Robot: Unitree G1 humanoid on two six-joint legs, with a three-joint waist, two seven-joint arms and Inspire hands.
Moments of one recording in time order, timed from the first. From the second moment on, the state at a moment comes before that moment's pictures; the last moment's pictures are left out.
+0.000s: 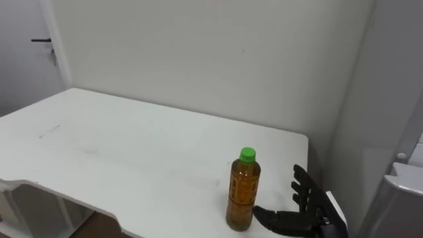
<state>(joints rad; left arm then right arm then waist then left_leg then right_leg) 0.30 0.23 0.04 1.01 0.17 0.11 -0.12 -0.23 -0.27 0.19 0.31 0.36 -0.03 -0.25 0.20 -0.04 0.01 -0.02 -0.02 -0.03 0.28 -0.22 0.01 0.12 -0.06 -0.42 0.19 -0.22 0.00</state>
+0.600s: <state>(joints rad) 0.33 0.23 -0.02 0.93 0.17 0.17 -0.12 -0.34 -0.27 0.33 0.48 0.36 0.02 -0.31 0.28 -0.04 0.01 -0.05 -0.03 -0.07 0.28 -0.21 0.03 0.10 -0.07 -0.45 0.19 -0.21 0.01</state>
